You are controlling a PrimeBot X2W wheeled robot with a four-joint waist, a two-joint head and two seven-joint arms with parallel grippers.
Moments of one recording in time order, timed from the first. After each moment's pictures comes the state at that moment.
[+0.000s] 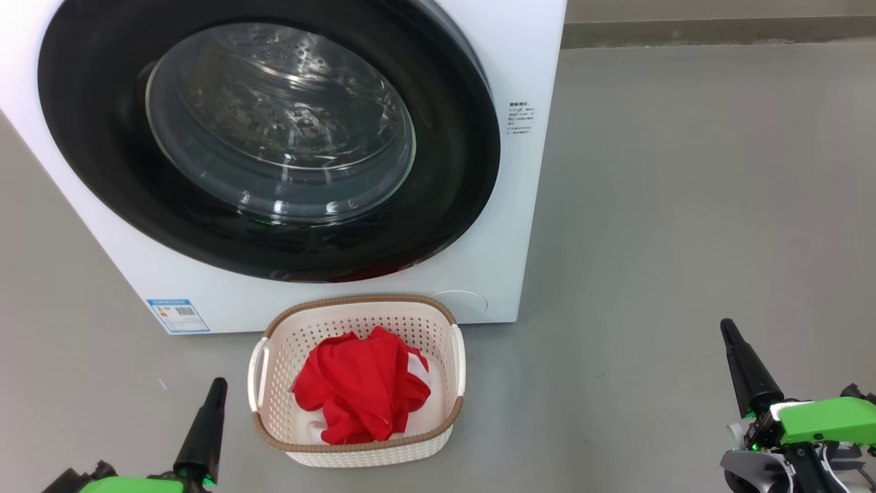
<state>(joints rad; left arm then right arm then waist) -0.07 0.04 0.08 0.27 -1.60 -0.12 0.11 -0.07 -0.04 -0.13 0.28 1.61 0.13 0.11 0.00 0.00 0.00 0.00</state>
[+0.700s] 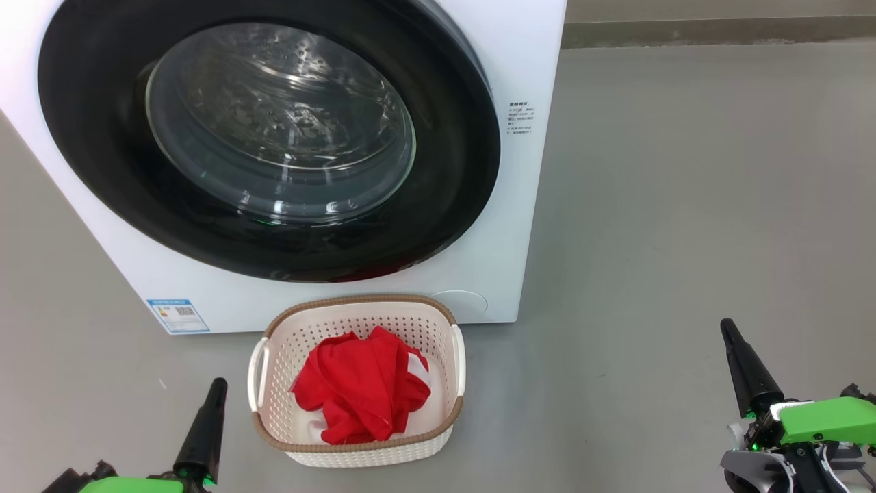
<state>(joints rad) -0.07 0.04 0.08 0.27 -1.60 -0.12 0.11 -0.07 -0.04 -0.13 0.28 1.61 0.13 0.11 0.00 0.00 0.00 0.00</state>
